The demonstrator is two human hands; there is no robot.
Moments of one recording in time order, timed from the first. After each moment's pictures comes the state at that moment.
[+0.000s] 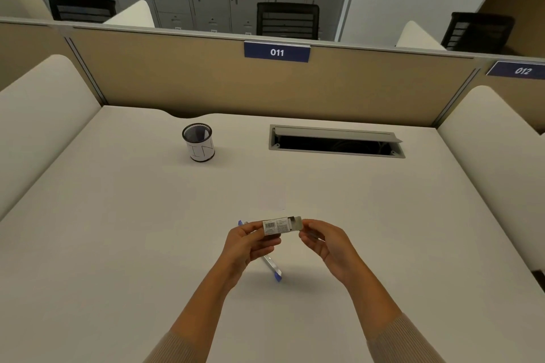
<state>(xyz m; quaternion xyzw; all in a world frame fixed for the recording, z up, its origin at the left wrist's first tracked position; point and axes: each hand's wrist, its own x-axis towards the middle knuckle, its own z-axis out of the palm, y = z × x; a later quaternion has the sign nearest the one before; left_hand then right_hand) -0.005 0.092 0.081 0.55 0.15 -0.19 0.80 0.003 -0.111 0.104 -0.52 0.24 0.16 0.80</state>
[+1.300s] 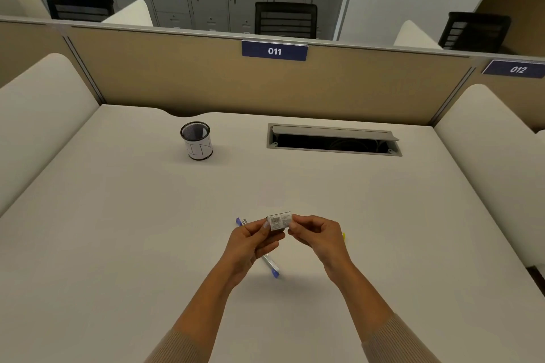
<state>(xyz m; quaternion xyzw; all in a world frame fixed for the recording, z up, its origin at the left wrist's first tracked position) -0.013 0.081 0.079 0.51 0.11 -0.19 0.83 -0.011 -0.099 0.108 -0.66 0.13 0.10 0.73</state>
